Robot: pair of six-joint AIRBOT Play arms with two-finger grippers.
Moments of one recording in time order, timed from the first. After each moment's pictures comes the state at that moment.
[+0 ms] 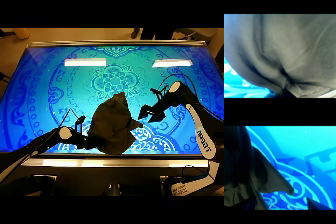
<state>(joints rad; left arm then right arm) -0.59 -1.27 0.61 0.84 -0.73 -1.77 0.02 -1.69 1.30 -1.04 1.43 1.41</state>
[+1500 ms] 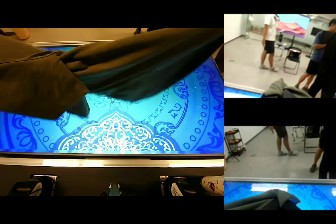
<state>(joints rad) 0.04 -0.64 1.61 1.54 -0.90 -1.82 -0.18 -0.81 1.74 -1.16 1.10 1.44</state>
